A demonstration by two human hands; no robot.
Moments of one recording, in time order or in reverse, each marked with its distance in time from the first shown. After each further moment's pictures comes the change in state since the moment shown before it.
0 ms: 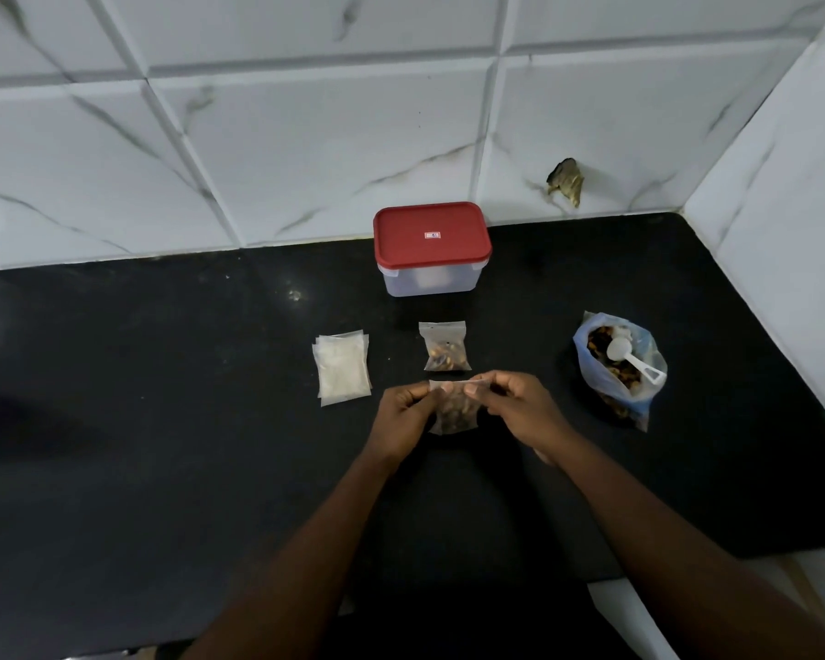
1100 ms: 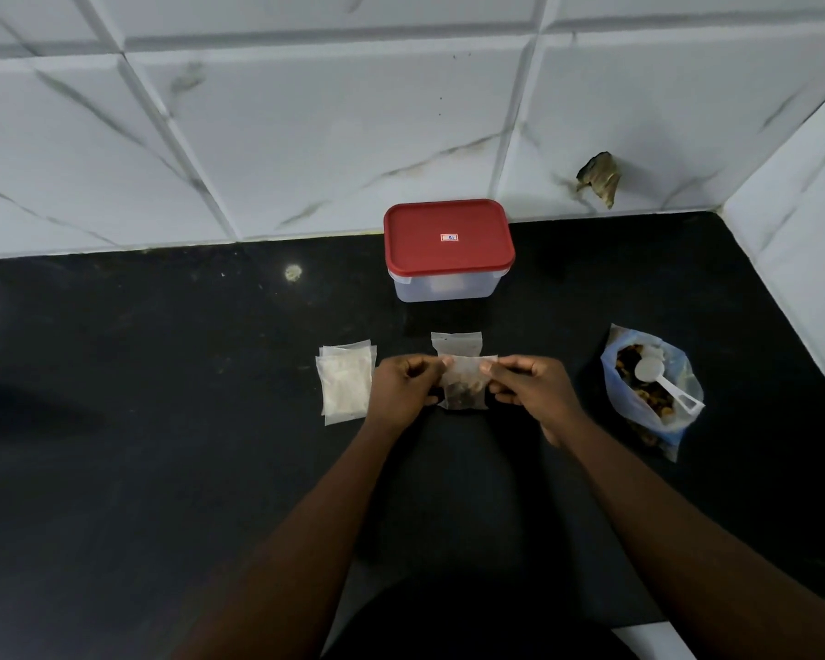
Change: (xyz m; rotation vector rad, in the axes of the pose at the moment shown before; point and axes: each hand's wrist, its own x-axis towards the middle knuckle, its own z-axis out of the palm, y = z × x) left_hand 0.071 0.015 -0.021 0.125 0.173 -0.080; right_hand 0.066 -0.006 -0.003 0.212 0.141 0.140
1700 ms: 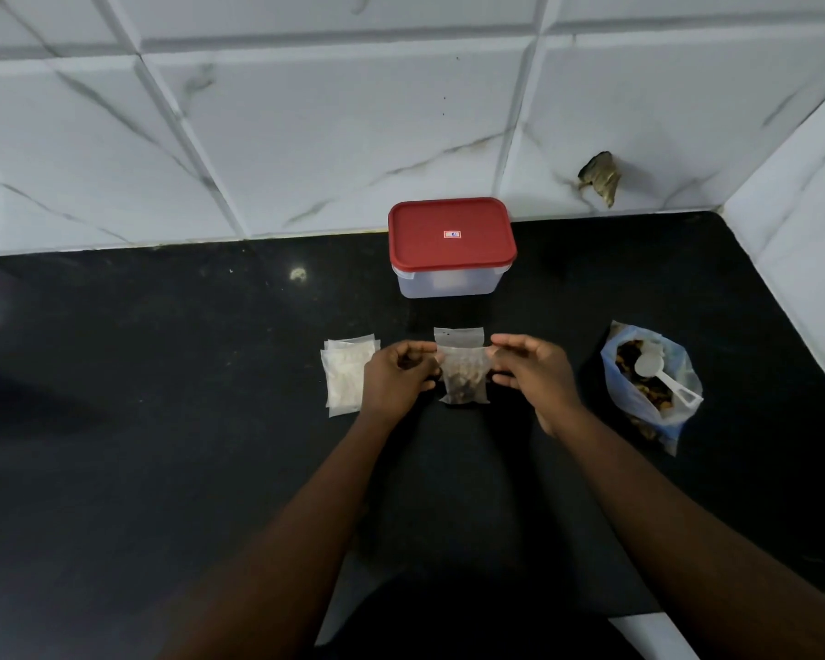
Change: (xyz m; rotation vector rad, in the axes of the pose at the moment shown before) left_hand -0.005 0.005 -0.012 -0.023 0.045 0.002; right_hand -0.002 -0.011 0.009 0.116 0.091 -0.030
